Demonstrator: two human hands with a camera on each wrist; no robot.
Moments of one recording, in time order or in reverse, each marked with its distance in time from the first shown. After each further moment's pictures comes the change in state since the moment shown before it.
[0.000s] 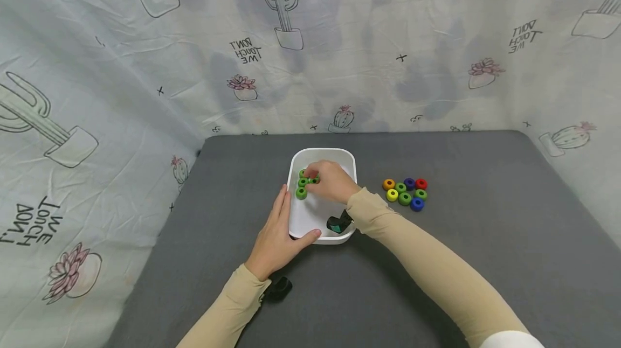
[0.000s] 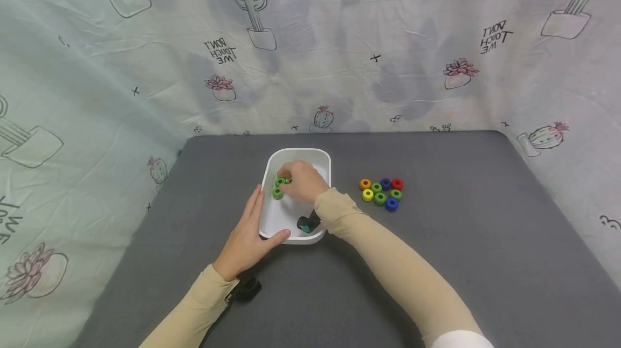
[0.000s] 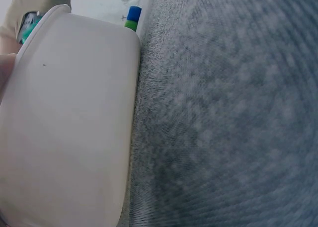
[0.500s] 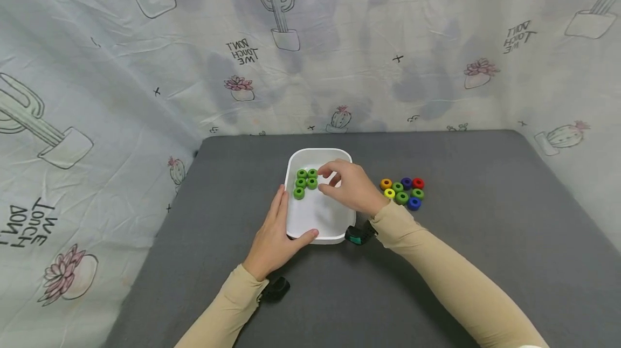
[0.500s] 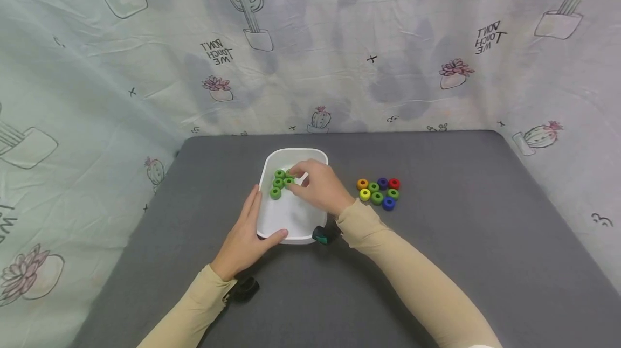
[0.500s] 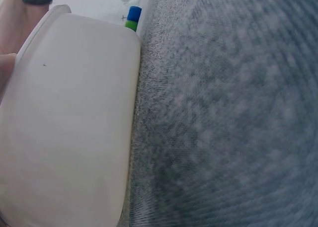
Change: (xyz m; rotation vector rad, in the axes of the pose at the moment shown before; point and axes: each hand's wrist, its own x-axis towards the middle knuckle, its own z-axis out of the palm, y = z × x) left_hand 0.001 0.001 0.000 -0.003 -0.007 -0.013; right_hand -0.053 -0.001 -0.034 0.107 0.113 -0.018
